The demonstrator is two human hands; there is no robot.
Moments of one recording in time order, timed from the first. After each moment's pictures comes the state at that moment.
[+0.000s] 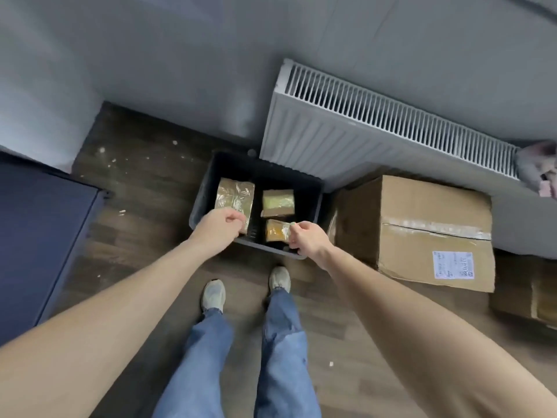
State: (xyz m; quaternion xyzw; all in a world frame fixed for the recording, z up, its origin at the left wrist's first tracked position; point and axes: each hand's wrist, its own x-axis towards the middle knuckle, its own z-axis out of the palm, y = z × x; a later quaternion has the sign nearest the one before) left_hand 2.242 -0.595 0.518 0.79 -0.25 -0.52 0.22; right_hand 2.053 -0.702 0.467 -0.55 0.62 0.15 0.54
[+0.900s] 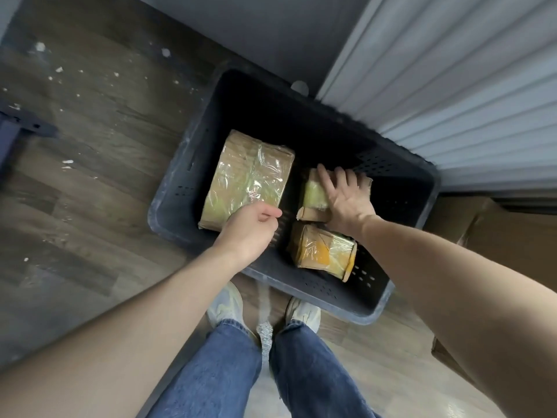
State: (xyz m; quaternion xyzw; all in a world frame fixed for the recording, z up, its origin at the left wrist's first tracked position) left_hand 2.254 -0.675 0.124 0.79 -0.14 -0.55 0.23; right_hand 2.114 -0.852 0.019 -0.90 0.27 0.34 0.02
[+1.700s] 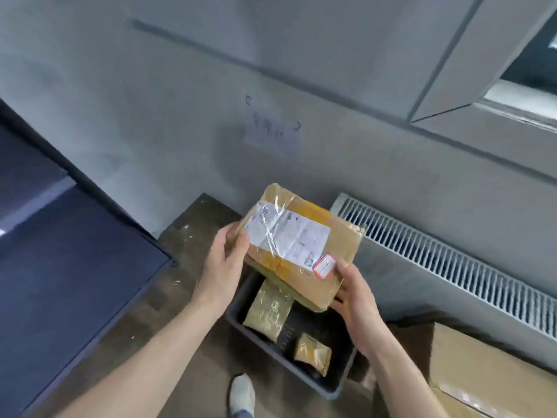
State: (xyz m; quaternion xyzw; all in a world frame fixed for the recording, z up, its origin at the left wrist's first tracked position) left_hand 2.270 -0.636 0.623 0.80 -0.10 -0.26 0.53; right_hand 2.103 -0.786 0.582 -0.49 0.42 -0.11 0.76
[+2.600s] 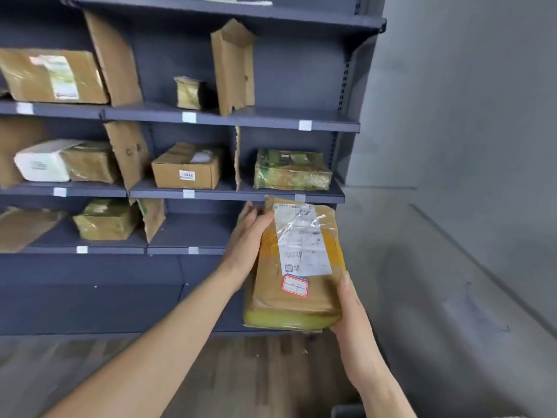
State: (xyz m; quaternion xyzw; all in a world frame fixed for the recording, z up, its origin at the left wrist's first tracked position) left_hand 2.135 -0.292 0.974 0.73 0.08 0.14 0.67; right_hand 2.083 -0.482 0.915 -0.66 -0.08 0.10 0.74
